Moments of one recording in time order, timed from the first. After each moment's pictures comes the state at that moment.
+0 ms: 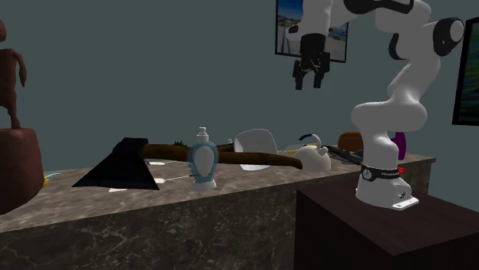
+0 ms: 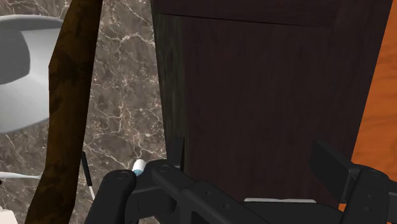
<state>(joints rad) 0.00 -0.76 0.00 -2.37 -0.03 1.69 -0.05</state>
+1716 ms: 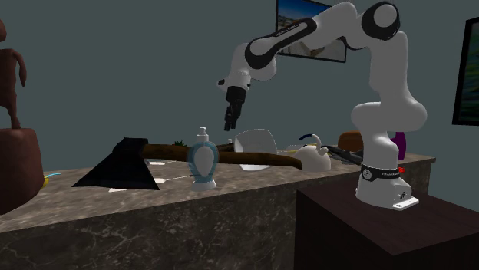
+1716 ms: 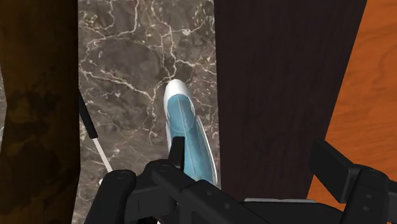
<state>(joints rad) 0.00 0.01 -0.37 -2.09 0.35 2.25 -0.54</state>
